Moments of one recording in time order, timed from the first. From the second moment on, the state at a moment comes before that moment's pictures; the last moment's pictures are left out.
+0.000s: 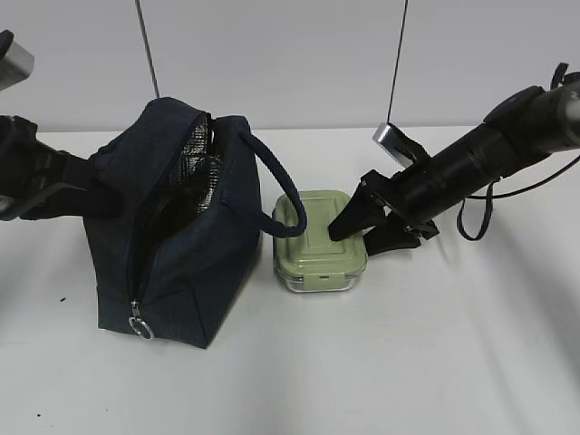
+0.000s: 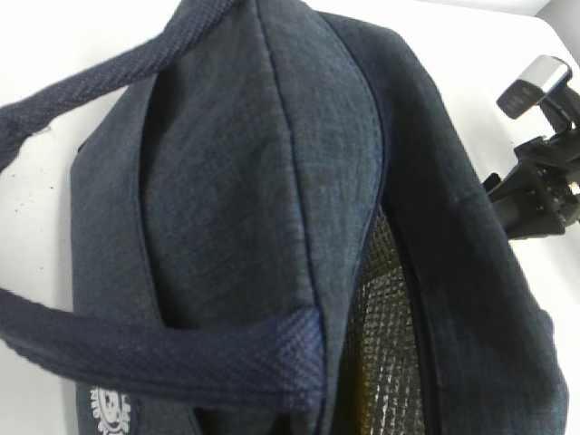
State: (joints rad) left arm -0.11 1.40 -0.83 -0.94 0.69 0.85; right arm 0.04 2.27 -1.53 1.02 1.11 -0.76
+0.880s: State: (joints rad) left arm -0.11 1.40 -0.83 -0.94 0.69 0.85; right arm -0.13 2.00 -1.53 0.87 1.17 -0.70
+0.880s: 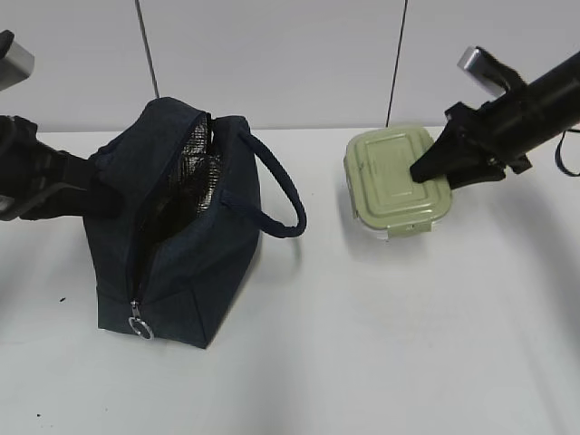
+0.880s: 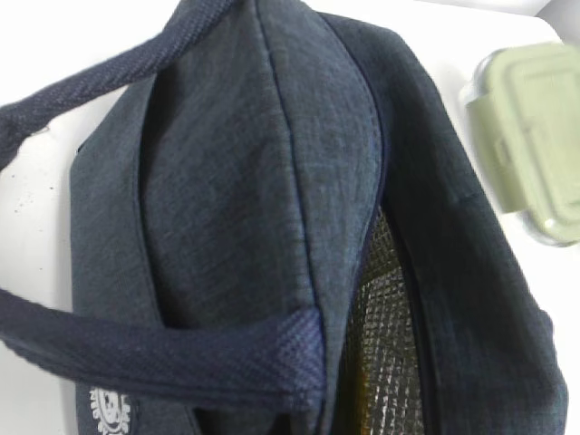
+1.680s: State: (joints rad) left arm -0.11 1.40 -0.83 -0.94 0.69 0.85; right arm 0.33 1.98 -1.70 1.15 1.07 -0.68
